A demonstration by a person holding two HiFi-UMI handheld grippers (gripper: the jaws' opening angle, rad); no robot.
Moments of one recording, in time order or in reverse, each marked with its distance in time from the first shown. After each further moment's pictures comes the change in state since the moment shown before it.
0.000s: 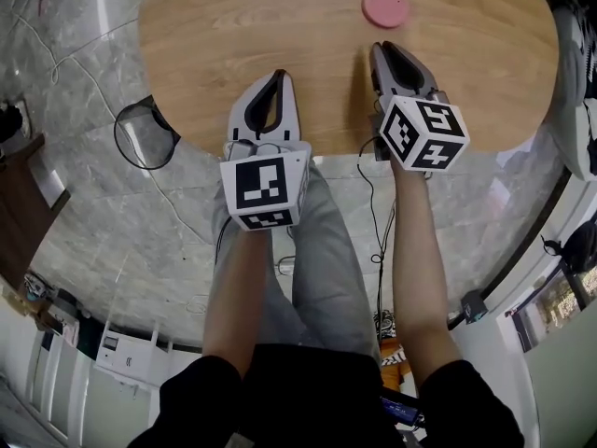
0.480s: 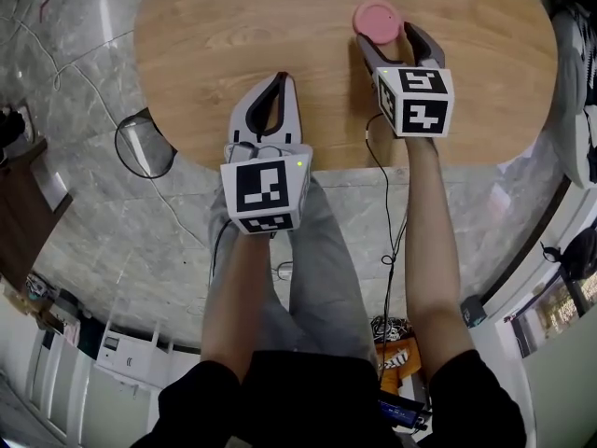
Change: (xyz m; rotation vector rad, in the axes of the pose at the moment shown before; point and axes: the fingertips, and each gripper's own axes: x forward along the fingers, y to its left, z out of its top) left arm 0.027 -0.013 0.019 0.019 0.009 -0.005; right arm 0.053 -0.047 0.019 -0.304 0.153 -0.059
